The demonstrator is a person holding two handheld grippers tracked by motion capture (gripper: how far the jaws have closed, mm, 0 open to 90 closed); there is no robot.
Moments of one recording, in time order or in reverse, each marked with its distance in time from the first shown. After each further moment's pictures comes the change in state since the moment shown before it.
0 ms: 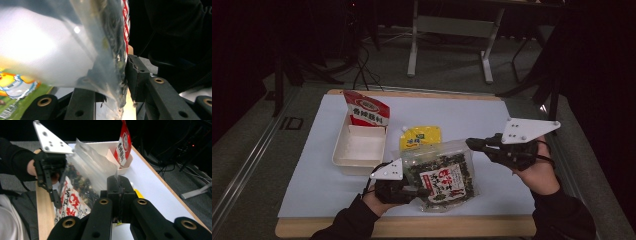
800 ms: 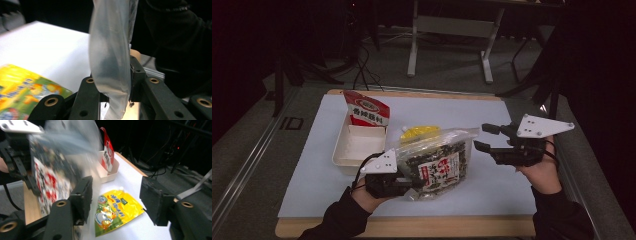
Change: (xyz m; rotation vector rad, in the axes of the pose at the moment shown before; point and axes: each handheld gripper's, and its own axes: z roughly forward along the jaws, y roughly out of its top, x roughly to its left) left arm -0.015 0.047 -0.035 0.009 0.092 0.050; right arm -0.022 -0.035 -0.005 -0.122 -0.061 0.137
